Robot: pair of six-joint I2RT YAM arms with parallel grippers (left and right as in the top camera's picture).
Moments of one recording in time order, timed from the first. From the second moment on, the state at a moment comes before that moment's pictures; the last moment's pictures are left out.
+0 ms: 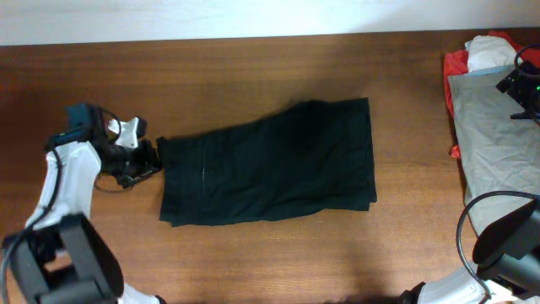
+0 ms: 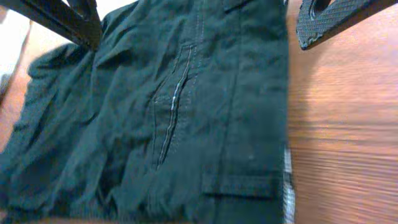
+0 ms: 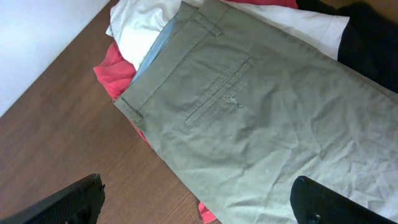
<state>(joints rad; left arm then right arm) 0.29 1.75 1.23 -0.94 0.55 0.04 -0.56 1.83 1.73 -0.81 0.03 0.31</state>
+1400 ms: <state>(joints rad) 0.27 2.08 1.27 -0.94 0.77 0.22 -0.56 1.83 1.73 -0.81 0.03 0.31</state>
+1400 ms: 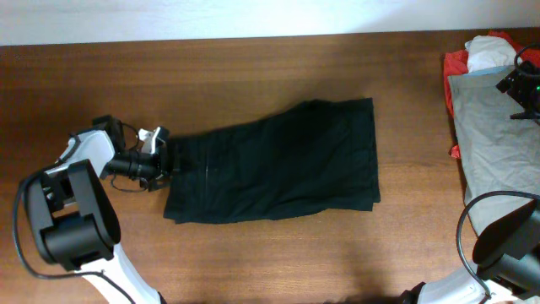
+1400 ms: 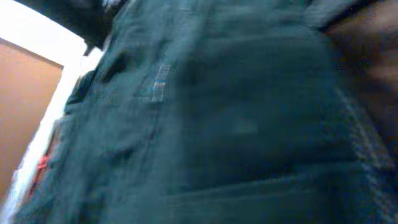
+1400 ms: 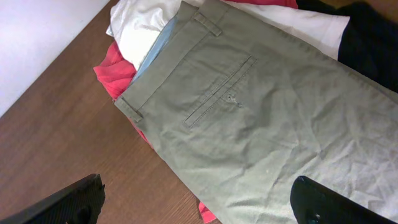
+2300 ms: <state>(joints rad) 0.26 2.13 1.26 -0.90 0.75 0.20 -0.56 1.83 1.73 -0.81 0.03 0.31</state>
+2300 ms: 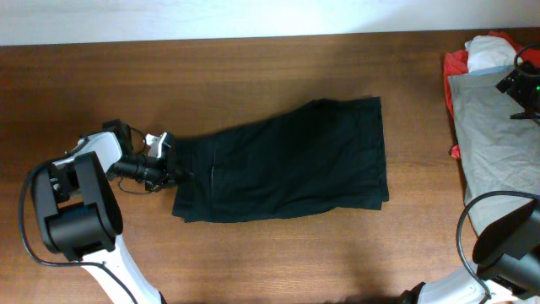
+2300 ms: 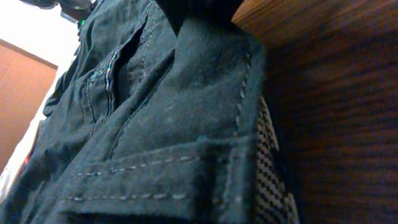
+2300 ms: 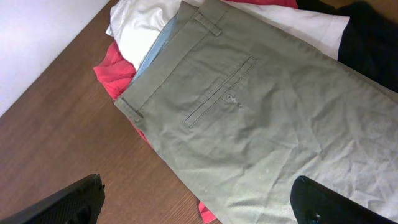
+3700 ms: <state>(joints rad) -0.25 1.82 1.75 -1.24 0.26 -0.15 -0.56 1.83 1.73 -0.81 0.03 0.31</state>
